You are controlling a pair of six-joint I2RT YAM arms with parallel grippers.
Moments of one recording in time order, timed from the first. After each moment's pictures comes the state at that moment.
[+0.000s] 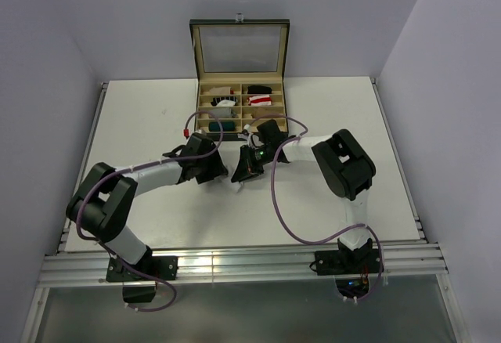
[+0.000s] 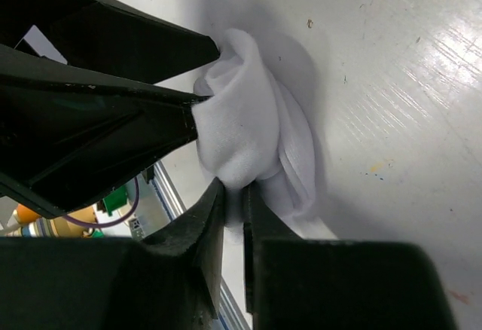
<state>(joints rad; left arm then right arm) -0.56 1.61 0.81 -0.12 -0.02 -0.86 0.56 2.02 1.13 -0.06 -0.83 0.55</state>
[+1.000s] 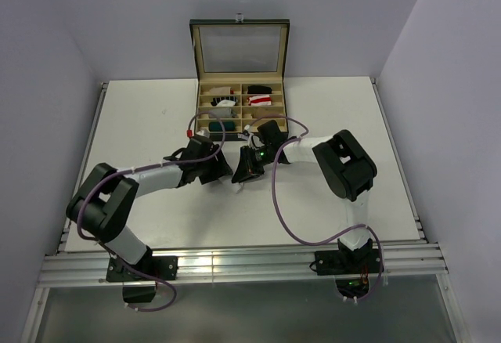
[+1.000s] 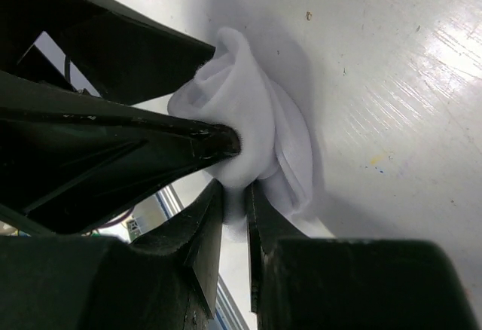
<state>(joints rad) -0.58 1.59 0.77 -0.01 0.03 -0.85 0.56 2.01 1.10 -0.05 -0.81 0.55</state>
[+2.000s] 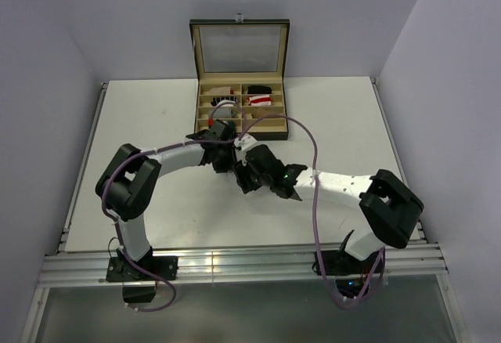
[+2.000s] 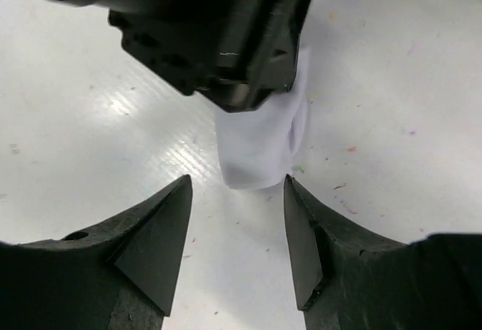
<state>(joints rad) -0.63 1.85 1.13 -0.31 0.01 -0.78 0.86 1.51 0.84 -0.04 0.05 0.25</state>
